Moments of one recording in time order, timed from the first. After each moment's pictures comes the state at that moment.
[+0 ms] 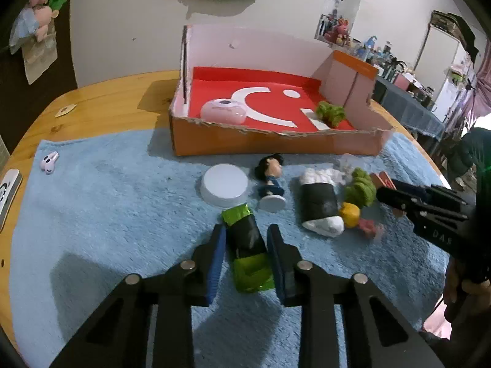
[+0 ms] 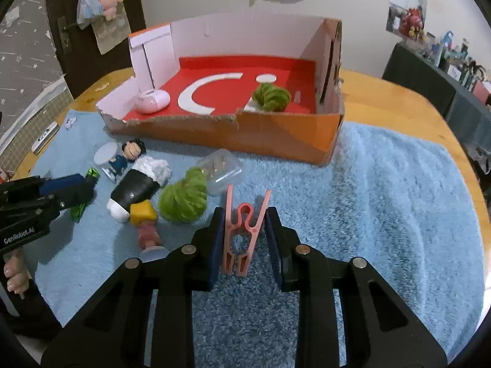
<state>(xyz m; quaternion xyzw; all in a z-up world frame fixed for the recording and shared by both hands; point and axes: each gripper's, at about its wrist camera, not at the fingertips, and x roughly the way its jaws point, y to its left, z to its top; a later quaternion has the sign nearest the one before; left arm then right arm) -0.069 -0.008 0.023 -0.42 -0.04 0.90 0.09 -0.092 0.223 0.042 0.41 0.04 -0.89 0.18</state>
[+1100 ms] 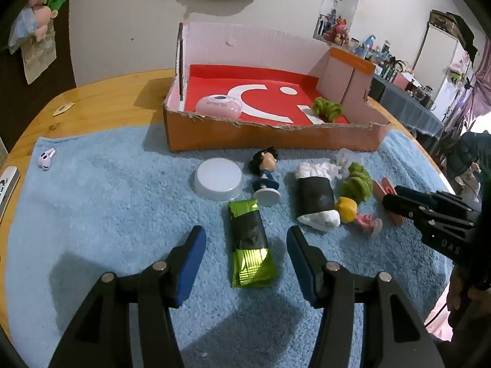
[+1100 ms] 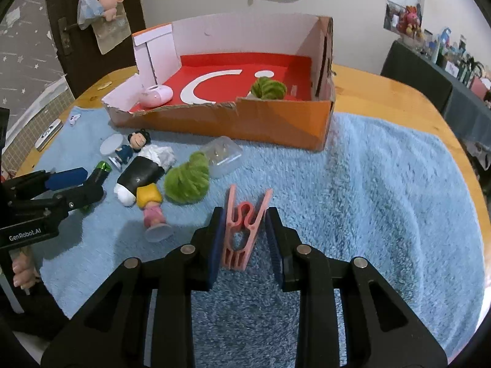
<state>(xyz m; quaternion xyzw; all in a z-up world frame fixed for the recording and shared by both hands) -0.065 -0.003 0.018 -0.42 -0.04 0.90 0.09 -0.078 0.231 0.038 0.42 0.03 -0.89 0.18</state>
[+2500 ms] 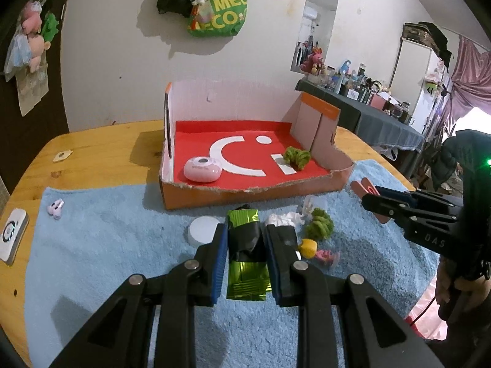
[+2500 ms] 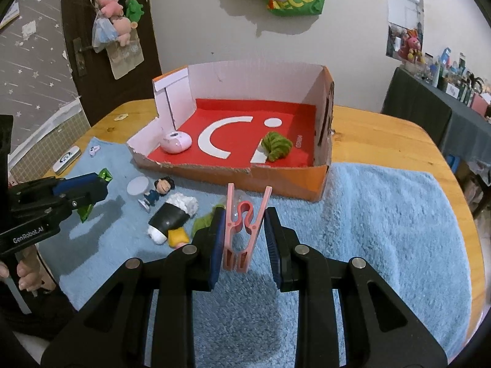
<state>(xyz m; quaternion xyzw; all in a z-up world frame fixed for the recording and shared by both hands) -0.051 0.000 0.074 -0.34 -0.03 0.93 0.12 -0.074 0.229 0.088 0.36 0.03 -0.91 0.20</state>
